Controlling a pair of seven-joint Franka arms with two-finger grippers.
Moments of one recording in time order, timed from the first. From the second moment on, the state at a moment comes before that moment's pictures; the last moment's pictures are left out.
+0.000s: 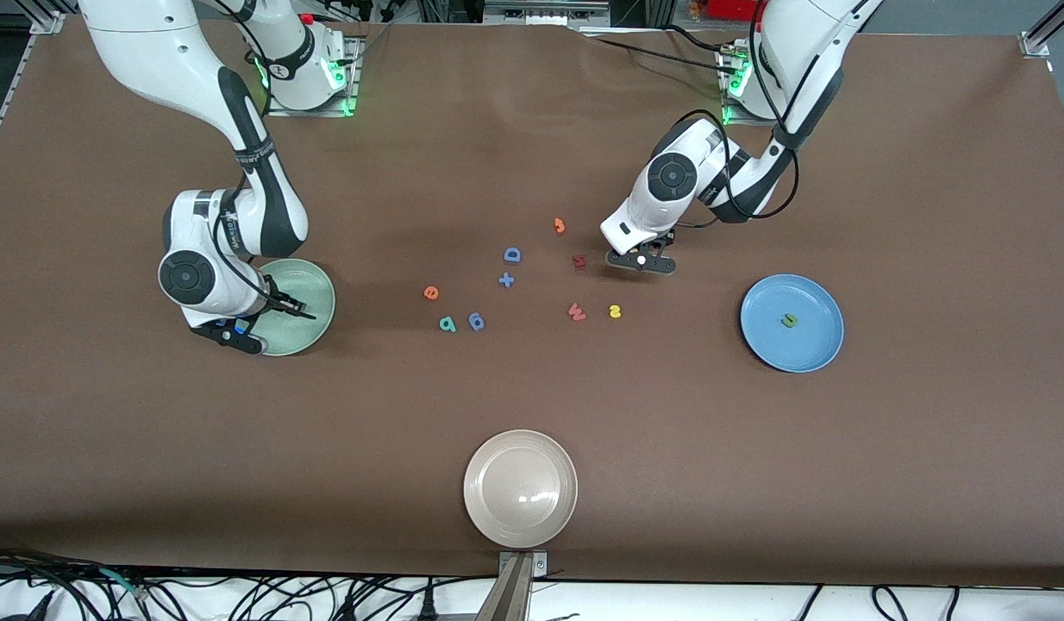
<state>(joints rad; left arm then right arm) -0.19 0.45 -0.44 -2.26 0.12 2.53 -0.58 0.41 0.49 -0.31 -2.03 0.05 2.26 0.42</state>
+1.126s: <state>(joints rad) -0.05 0.35 -0.43 -1.96 0.22 2.06 -0.44 0.43 0.46 -0.05 -1.80 0.10 2.10 0.85</state>
